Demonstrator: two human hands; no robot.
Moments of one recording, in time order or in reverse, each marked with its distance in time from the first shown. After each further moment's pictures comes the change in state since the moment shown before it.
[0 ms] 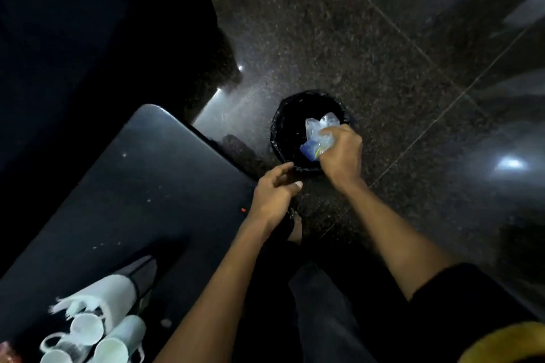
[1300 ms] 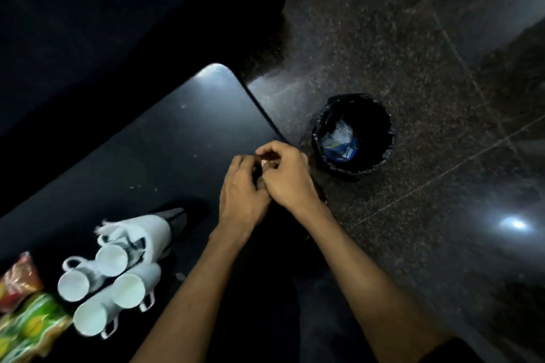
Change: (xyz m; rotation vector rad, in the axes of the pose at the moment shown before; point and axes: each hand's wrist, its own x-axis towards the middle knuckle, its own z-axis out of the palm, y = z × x) left_hand -0.052 -0.044 -0.114 0.499 0.497 0.315; right_hand -0.124 -0.138 0.078 0.218 -0.452 -0.167
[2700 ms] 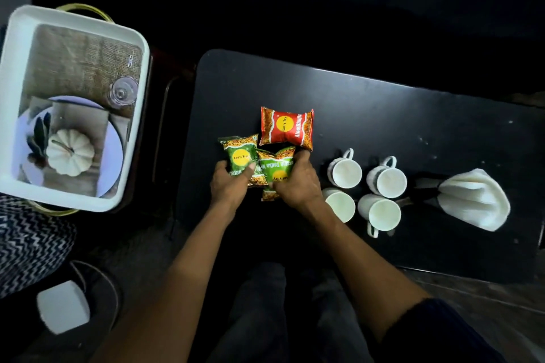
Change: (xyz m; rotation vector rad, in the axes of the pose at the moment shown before) left_hand -0.247 -0.521 -0.231 -0.907 0.411 -1.056; right_hand -0.243 -0.073 0.510 -0.795 -0.574 -0.071
